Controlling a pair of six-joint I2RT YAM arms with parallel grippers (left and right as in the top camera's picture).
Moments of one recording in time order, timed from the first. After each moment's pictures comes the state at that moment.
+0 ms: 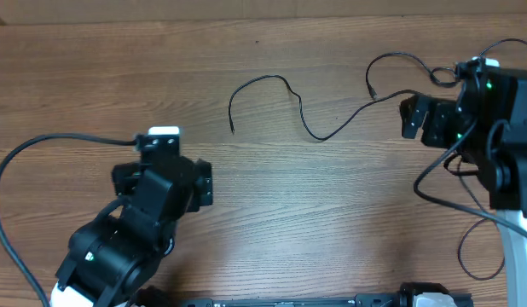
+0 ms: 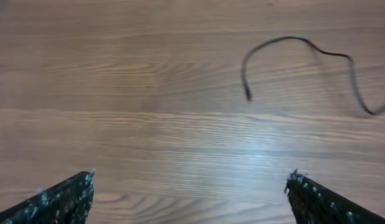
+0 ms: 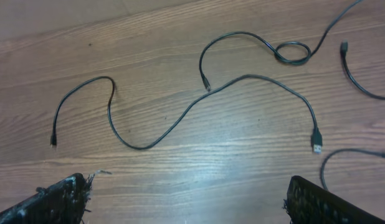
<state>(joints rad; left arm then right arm) -0.57 0.94 1.19 -1.11 -0.50 -0.43 -0.02 1.18 1.45 -1.08 -0.08 0.14</state>
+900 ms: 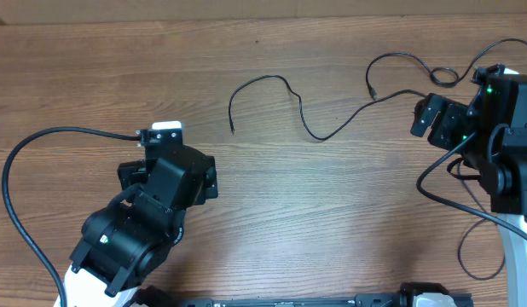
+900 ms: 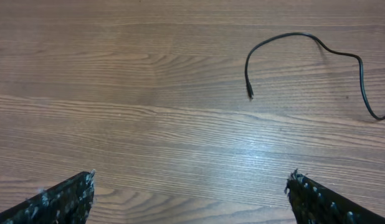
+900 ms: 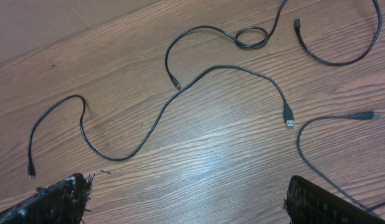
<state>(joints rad) -0.57 0.99 1.19 -1.10 -0.51 -0.50 -0.02 1.17 1.45 -1.11 0.06 0.30</state>
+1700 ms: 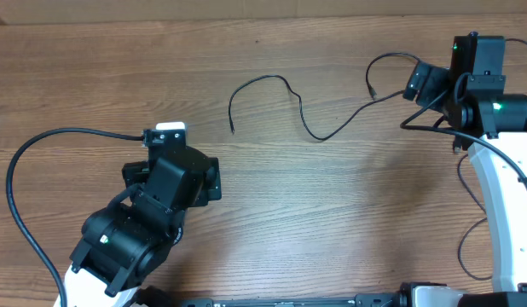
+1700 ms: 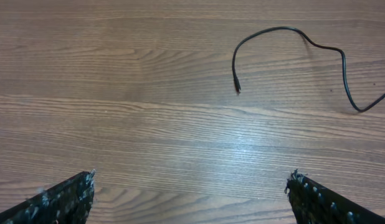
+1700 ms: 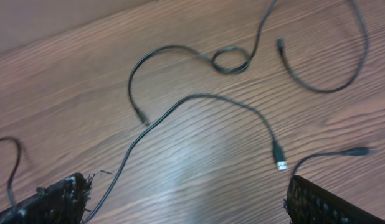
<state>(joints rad) -0.57 0.99 1.19 -1.09 -0.45 -0.50 -0.02 1.46 1.45 -0.87 0.23 0.31</state>
